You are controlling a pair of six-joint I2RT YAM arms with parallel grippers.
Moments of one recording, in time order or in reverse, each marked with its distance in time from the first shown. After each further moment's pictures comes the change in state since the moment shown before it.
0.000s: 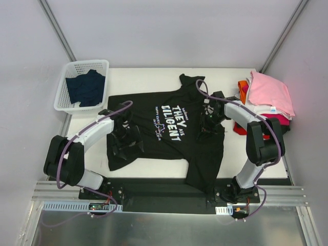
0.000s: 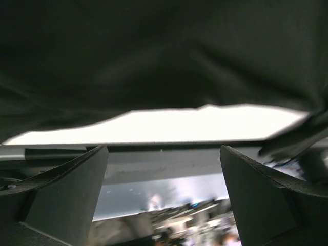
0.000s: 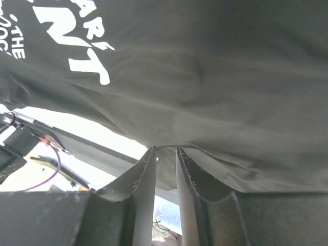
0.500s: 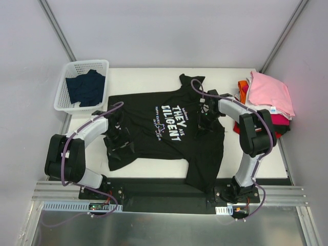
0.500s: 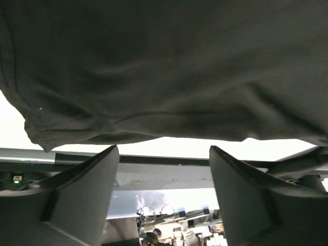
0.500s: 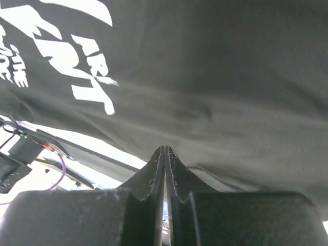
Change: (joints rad) left arm 0.191 0.023 -0.052 0.015 -0.058 0.058; right arm 0.046 0.140 0.097 0.003 -0.002 0.032
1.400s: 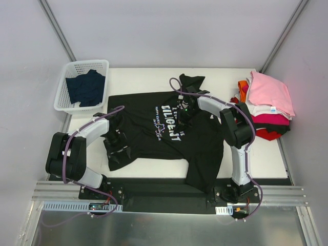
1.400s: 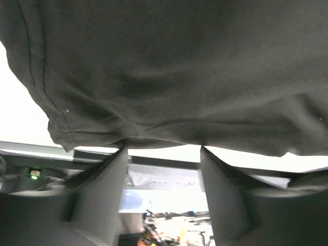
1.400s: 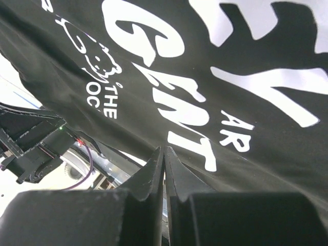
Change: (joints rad) left arm -0.001 0.014 -0.054 -0.014 -0.052 0.013; right arm 0.181 0.252 0.268 0.078 -0.147 0.115
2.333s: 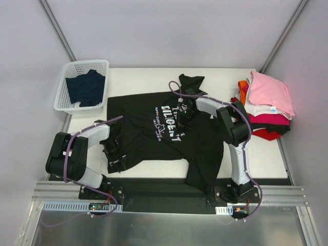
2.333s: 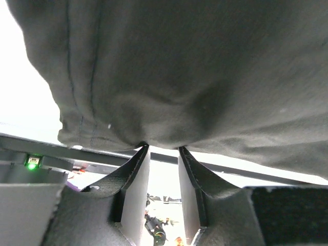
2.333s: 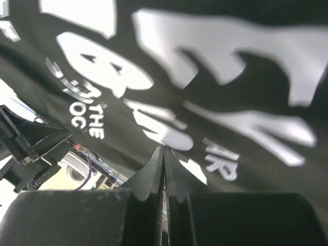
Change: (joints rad) left arm 0.000 0.008 -0.134 -0.018 0.001 -0.077; right arm 0.000 0.053 0.000 0.019 0.000 0.013
